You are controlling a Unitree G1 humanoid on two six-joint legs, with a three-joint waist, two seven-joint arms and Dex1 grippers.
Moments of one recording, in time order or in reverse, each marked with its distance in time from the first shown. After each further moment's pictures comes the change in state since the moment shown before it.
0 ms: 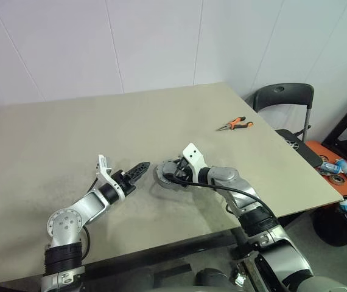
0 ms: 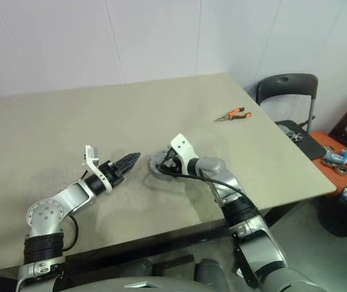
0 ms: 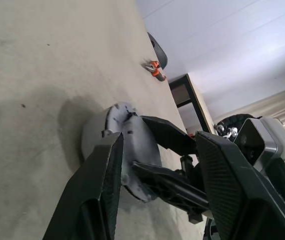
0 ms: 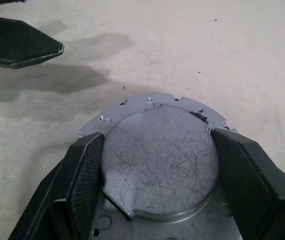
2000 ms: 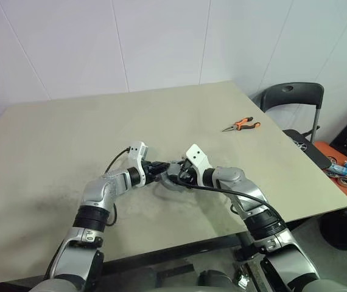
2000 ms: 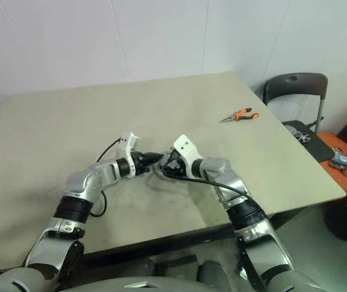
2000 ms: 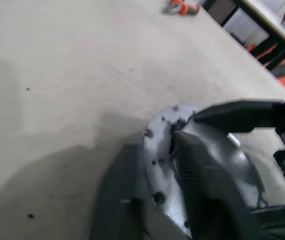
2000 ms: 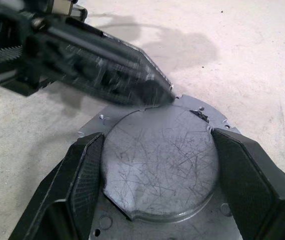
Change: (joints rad) left arm -0.324 0.006 -0.336 0.388 0.695 -0.288 -0.431; right arm 0.051 -0.047 -0.022 -0.116 0.009 0.107 0.024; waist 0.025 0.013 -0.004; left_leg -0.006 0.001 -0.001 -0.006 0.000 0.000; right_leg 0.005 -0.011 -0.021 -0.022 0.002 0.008
